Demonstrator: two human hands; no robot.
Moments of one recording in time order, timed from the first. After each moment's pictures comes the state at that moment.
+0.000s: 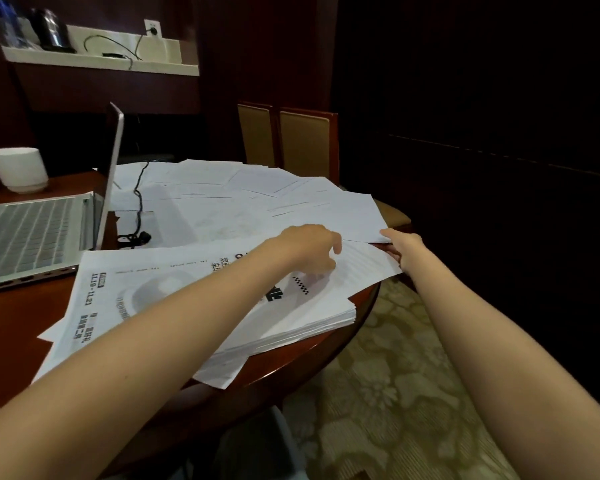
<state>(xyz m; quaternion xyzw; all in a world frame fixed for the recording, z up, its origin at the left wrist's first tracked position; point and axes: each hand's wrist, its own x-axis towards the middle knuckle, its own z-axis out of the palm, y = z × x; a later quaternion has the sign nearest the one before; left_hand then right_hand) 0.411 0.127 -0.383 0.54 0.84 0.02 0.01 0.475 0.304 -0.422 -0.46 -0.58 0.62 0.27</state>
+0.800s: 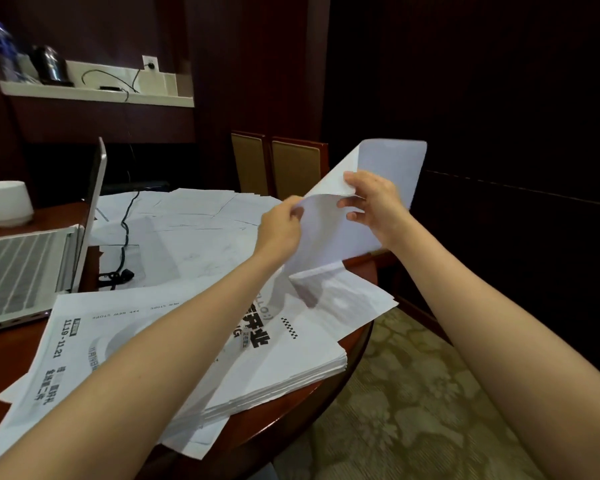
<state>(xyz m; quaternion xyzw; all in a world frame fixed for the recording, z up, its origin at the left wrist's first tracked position) 0.364 0.158 -0.362 0.35 0.78 0.51 -0.09 0.461 0.265 -0.319 -0.13 -0.68 0.64 0.34</state>
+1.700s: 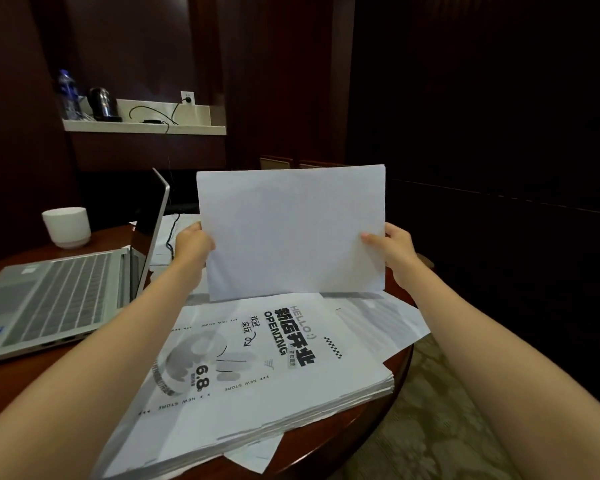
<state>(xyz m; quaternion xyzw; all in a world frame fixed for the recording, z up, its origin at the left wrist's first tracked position) 0.260 0.028 -0.357 0.12 0.70 0.70 0.03 0.426 0.267 -0.361 -0.21 -0.69 0.59 0.36</state>
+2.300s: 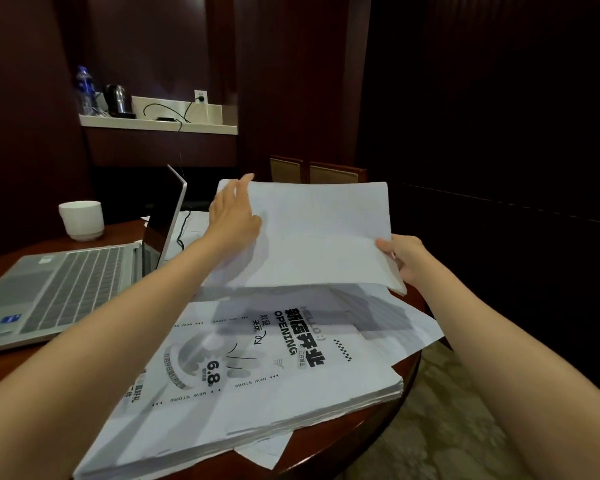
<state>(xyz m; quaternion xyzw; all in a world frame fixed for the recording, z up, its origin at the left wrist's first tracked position) 0.281 0.047 -0.324 0.31 0.87 0.32 -0.20 0.416 0.275 -0.354 -0.30 -0.63 0.66 0.27</state>
